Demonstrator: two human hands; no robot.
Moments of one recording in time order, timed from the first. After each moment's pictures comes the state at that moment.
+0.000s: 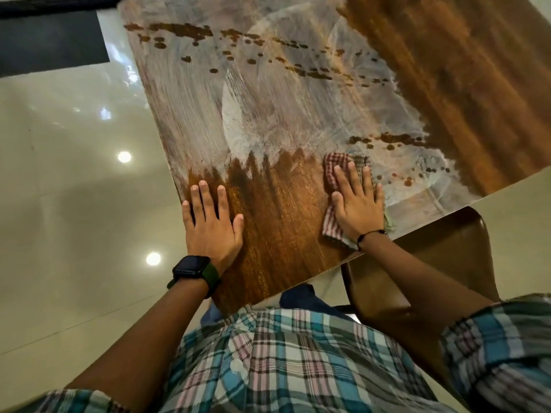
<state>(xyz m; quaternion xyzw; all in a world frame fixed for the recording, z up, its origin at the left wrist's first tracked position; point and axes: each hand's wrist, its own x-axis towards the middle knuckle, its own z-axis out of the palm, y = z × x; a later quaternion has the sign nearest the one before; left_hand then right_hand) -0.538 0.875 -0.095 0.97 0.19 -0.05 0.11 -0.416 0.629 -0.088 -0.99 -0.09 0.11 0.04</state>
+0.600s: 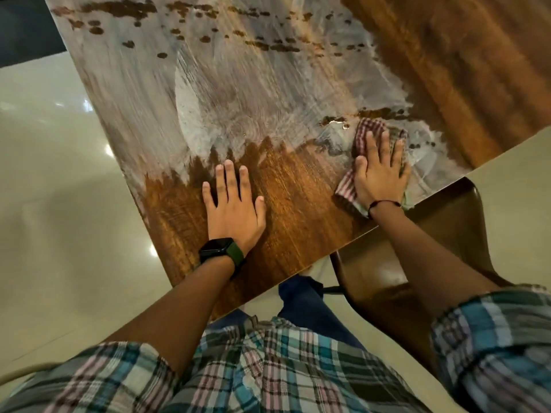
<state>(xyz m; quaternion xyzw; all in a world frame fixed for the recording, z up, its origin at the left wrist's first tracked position) -0.479 0.806 -0.094 0.99 0.11 -0.06 0.11 -0.368 0.571 -0.087 -0.99 0.07 0.08 0.08</state>
